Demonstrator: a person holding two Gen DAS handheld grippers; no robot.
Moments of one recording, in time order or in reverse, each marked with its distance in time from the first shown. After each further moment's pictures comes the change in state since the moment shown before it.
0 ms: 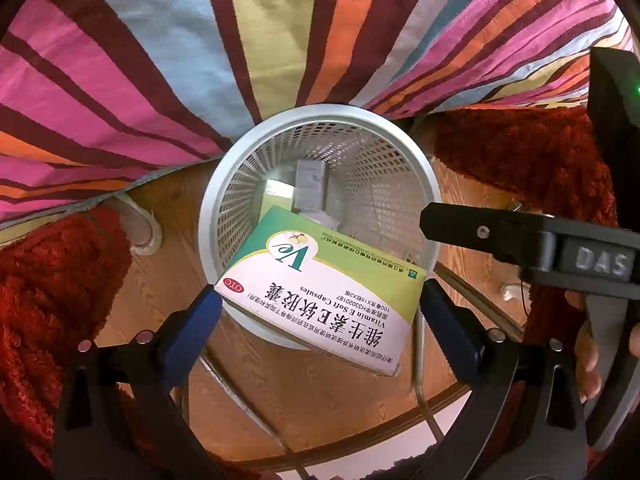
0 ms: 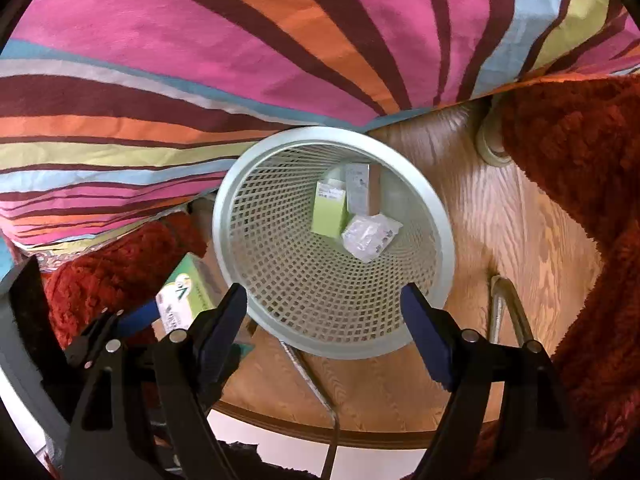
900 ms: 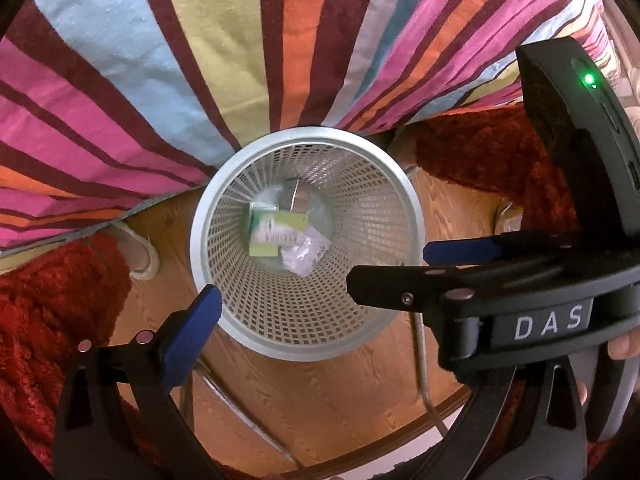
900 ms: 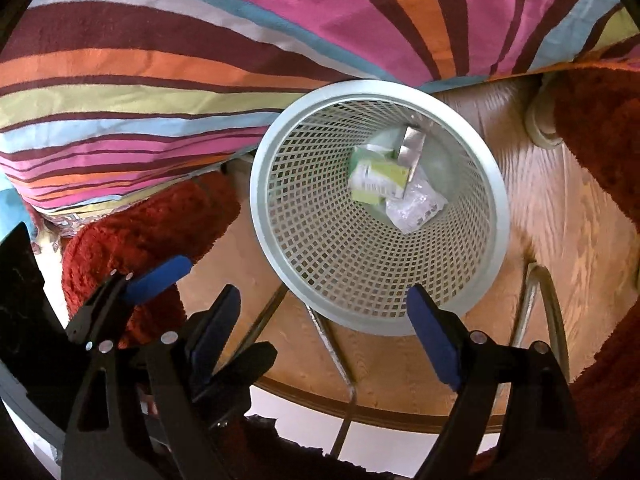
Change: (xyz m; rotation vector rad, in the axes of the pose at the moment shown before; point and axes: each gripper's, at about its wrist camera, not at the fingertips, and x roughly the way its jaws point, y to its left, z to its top) left arm -0.014 -0.014 -0.003 0.071 -0.075 -0.015; right arm 0.019 0.009 -0.006 -0.044 0.116 0.088
